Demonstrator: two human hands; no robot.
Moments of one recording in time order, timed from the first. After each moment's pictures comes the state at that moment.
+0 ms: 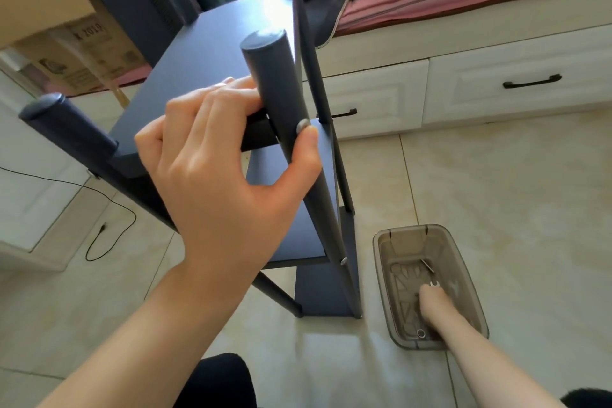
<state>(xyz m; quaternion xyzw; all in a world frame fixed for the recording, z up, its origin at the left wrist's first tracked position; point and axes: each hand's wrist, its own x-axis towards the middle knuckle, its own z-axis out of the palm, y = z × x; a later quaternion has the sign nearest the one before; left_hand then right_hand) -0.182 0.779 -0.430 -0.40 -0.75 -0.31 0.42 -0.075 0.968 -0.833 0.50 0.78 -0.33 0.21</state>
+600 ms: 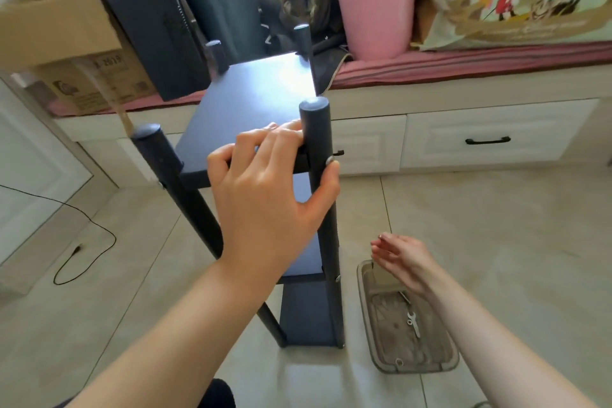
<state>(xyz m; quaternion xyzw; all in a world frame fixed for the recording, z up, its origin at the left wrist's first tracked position) -0.179 0.773 -0.422 -0.41 -0.77 -0.29 0.40 -0.115 0.985 -0.649 0.34 0.36 -0.86 -0.14</state>
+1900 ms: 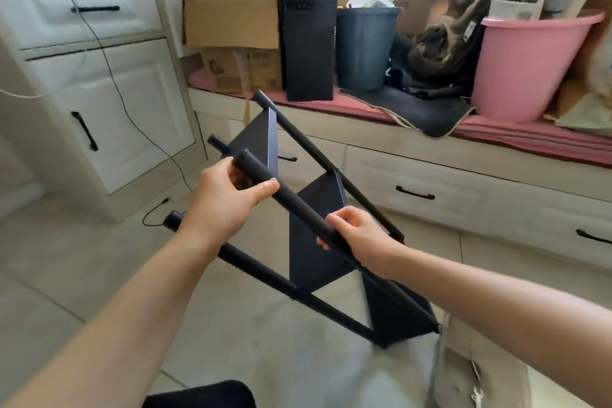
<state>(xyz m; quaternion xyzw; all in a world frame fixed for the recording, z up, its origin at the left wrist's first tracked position) -0.310 0.548 -0.425 -0.11 -0.82 -0.57 0.03 -0.272 0.774 -0.506 0.07 0.79 -0.60 0.03</state>
